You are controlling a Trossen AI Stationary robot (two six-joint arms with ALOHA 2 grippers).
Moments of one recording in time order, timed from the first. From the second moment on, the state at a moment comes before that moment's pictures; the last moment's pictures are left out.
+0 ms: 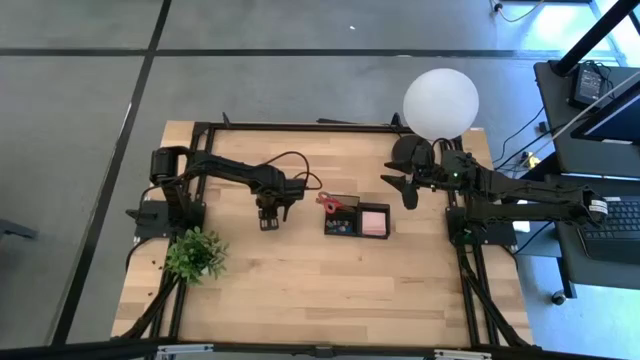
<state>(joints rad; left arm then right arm) 0.17 1.82 1.02 -0.89 -0.06 -0.03 -0.26 0.73 0.48 0.00 0.02 0.20</state>
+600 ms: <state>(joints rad) 0.17 1.82 1.02 -0.88 -0.06 0.05 -0.26 0.73 0.48 0.00 0.02 0.20</state>
